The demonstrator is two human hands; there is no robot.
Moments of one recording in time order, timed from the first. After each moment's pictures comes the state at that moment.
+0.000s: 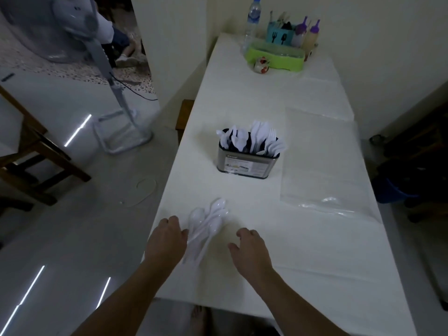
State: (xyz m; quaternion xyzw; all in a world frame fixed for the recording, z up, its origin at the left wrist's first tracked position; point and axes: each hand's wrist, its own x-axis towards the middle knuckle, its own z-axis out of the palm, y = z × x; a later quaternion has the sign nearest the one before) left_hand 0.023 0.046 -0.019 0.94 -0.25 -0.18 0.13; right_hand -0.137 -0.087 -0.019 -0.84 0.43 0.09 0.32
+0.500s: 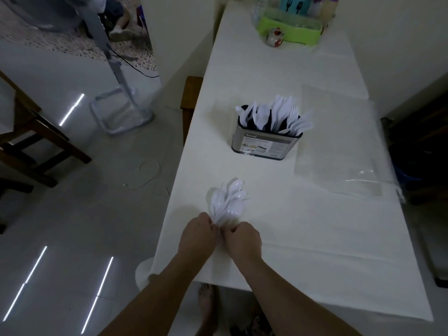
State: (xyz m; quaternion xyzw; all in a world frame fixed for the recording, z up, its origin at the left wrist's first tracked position) left_hand -0.003 0.051 -0.039 0.90 -0.25 -0.29 0.20; right_hand -0.090 -0.026 -0.045 -0.73 0.57 0.07 0.37
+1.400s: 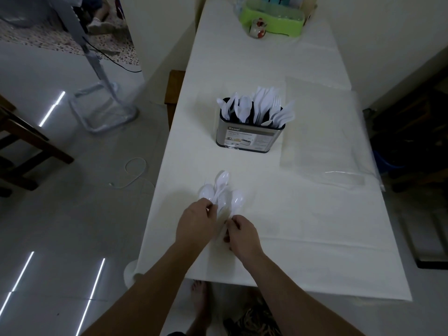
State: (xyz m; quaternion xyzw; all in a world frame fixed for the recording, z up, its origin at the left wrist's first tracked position) left_hand -0.012 0.020 -0.035 0.89 -0.29 -0.24 0.28; right_hand -0.124 -0.047 -0.045 -0.65 0.53 0.00 0.54
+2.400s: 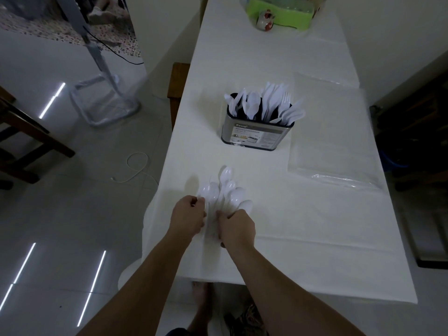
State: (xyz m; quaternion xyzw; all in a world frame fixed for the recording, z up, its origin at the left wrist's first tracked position) left_hand 0.018 0.030 -0.039 0.82 -0.06 -0.38 0.43; right_hand -0.081 -0.035 -0.055 -0.66 0.63 0.03 0.41
